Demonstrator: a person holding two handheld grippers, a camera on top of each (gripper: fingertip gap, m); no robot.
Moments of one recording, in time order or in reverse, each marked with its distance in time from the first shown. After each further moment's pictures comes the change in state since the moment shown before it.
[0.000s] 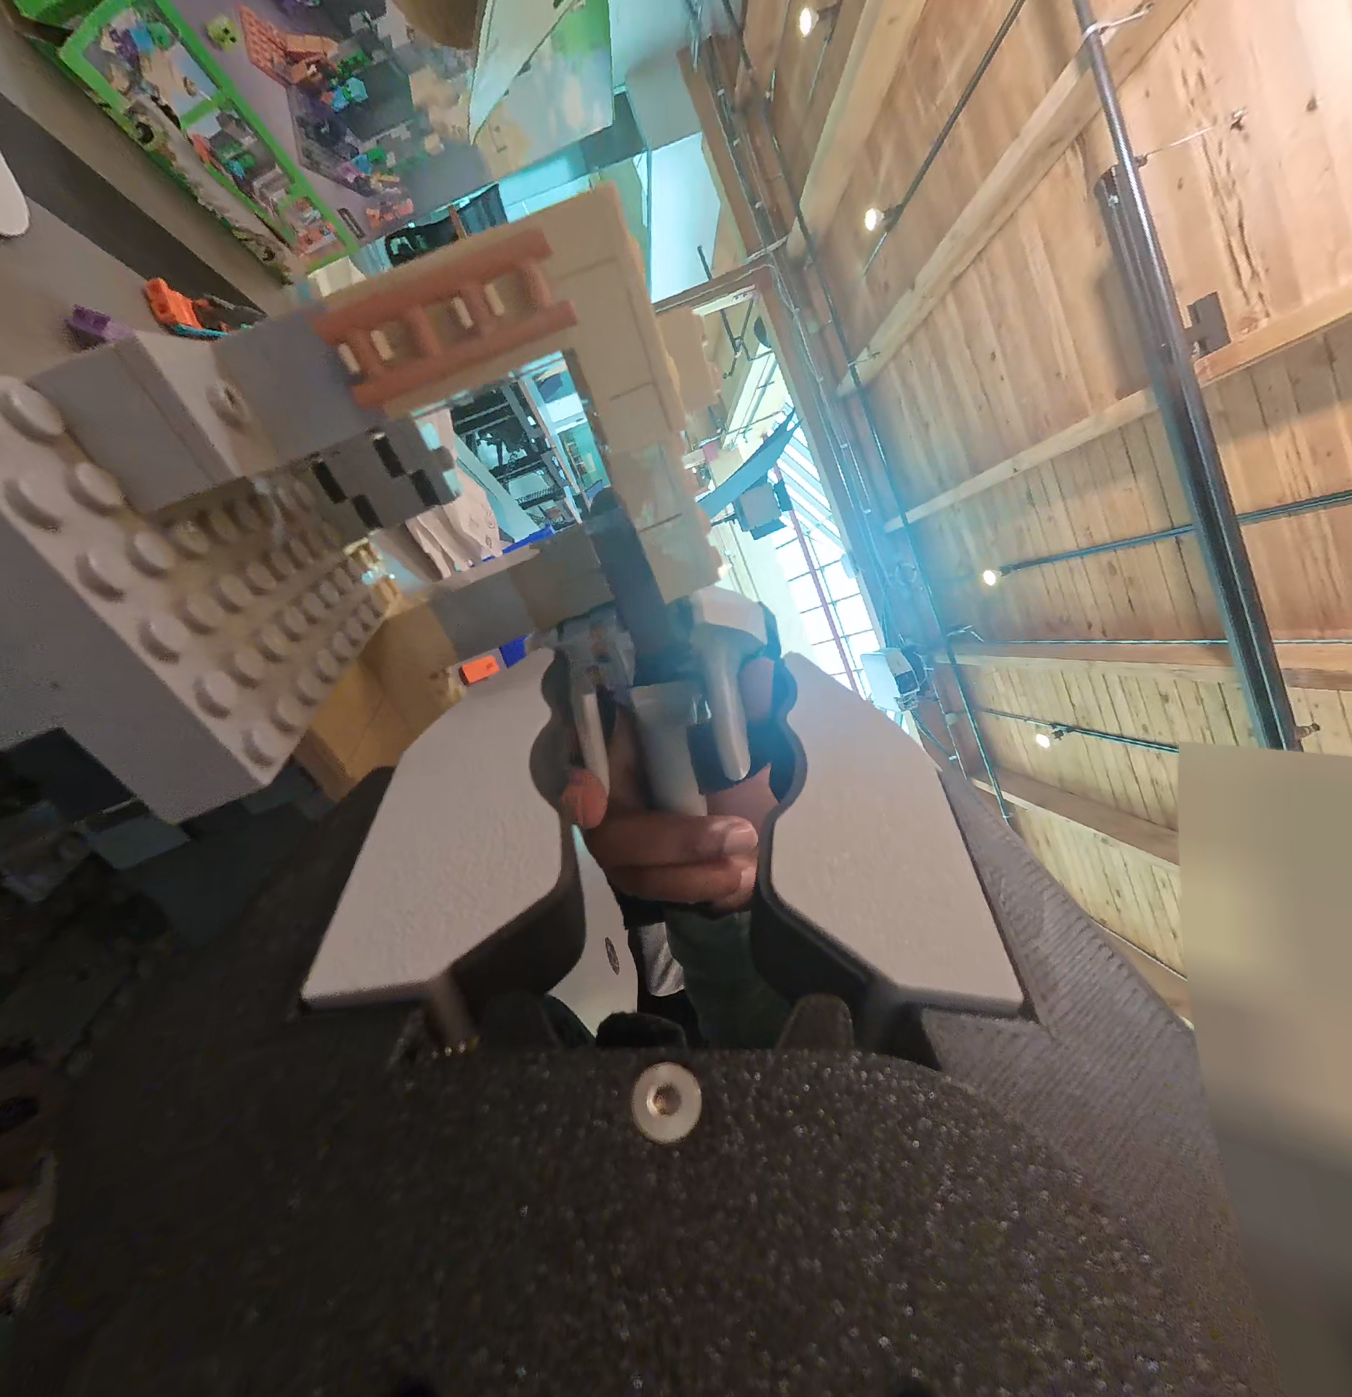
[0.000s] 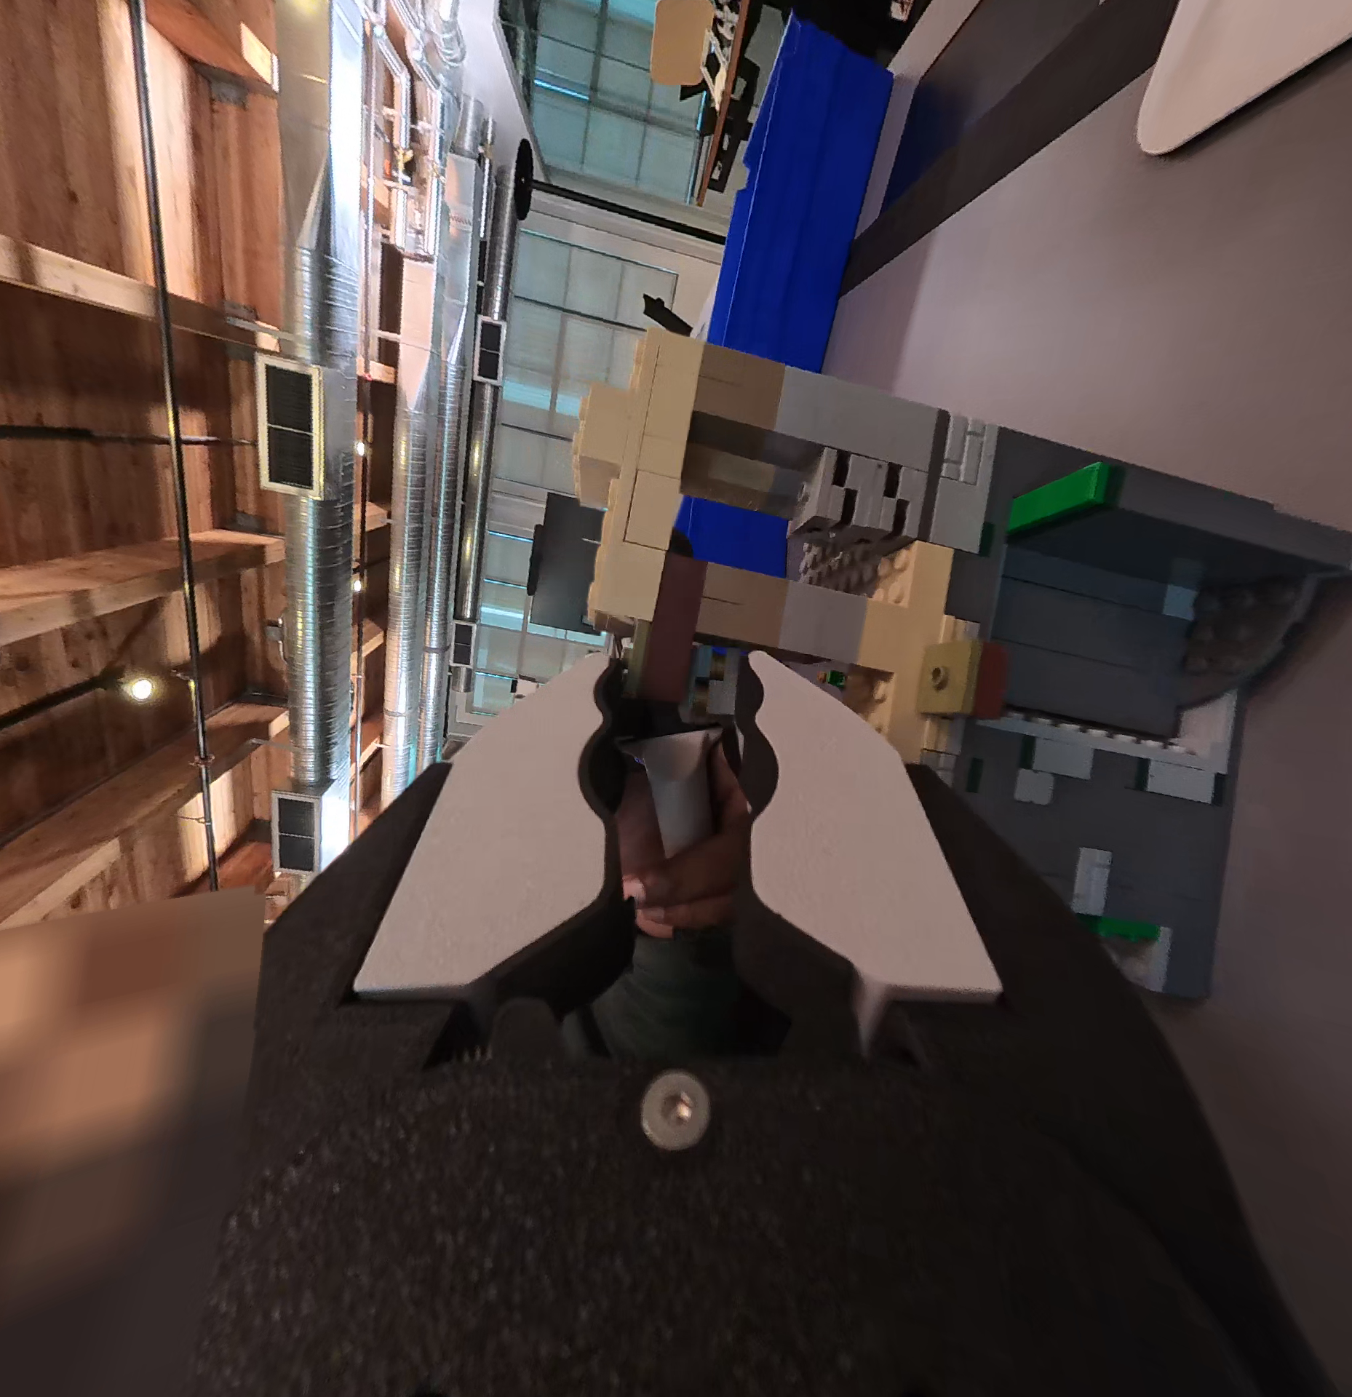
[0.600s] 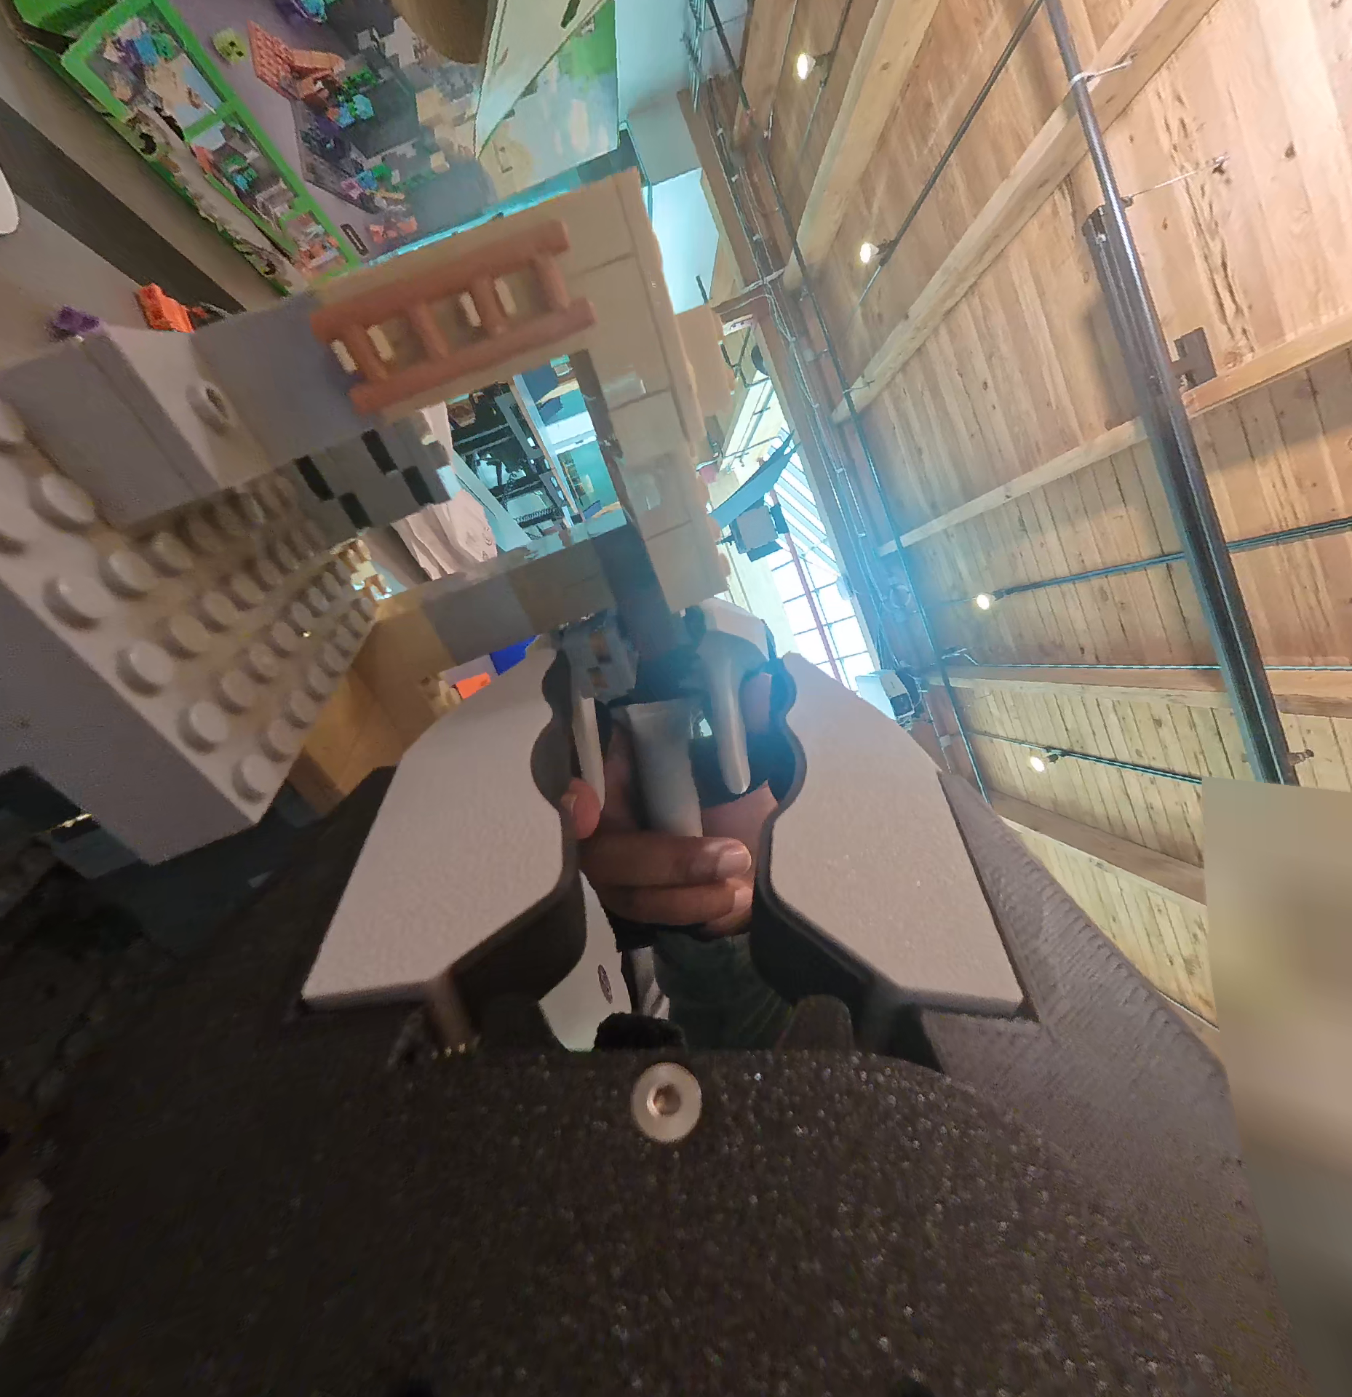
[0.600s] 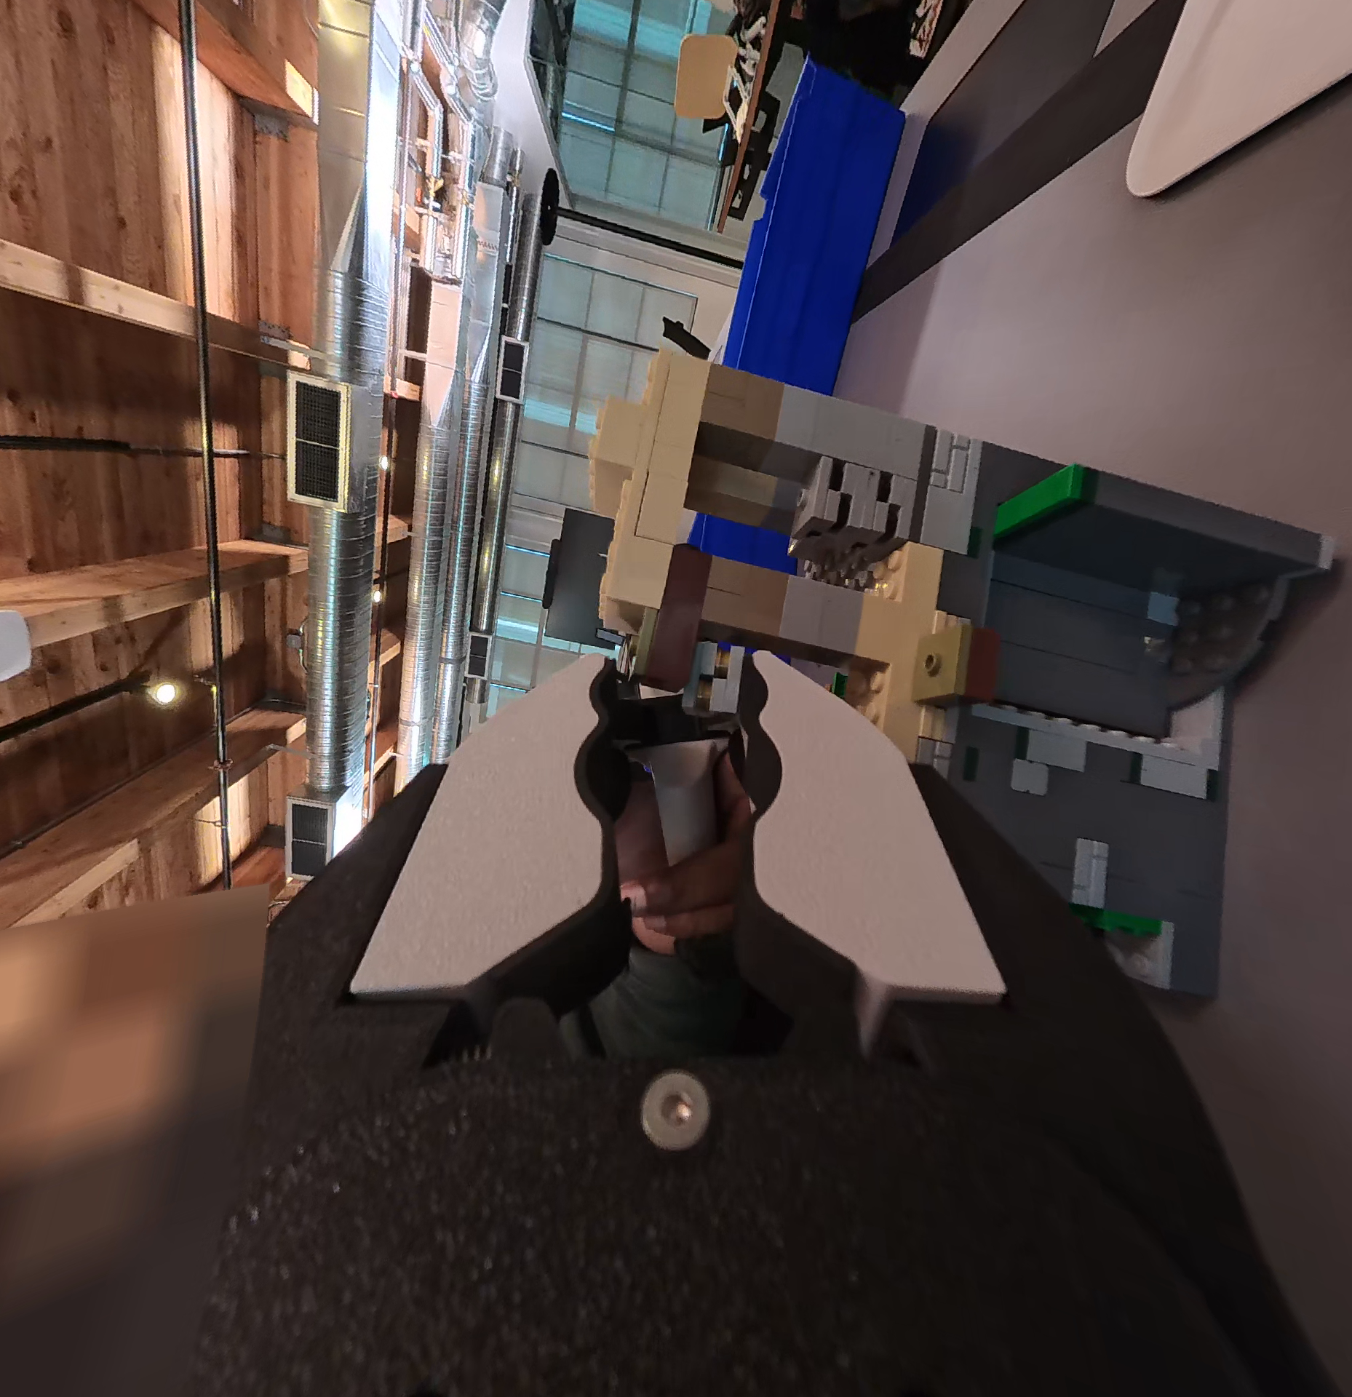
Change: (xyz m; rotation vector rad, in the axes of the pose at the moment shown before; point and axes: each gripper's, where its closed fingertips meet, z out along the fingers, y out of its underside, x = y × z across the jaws) left arm -0.002 0.000 0.010 0.034 0.001 -0.013; right arm -0.001 -0.006 -0.011 0.026 -0.028 -0.005
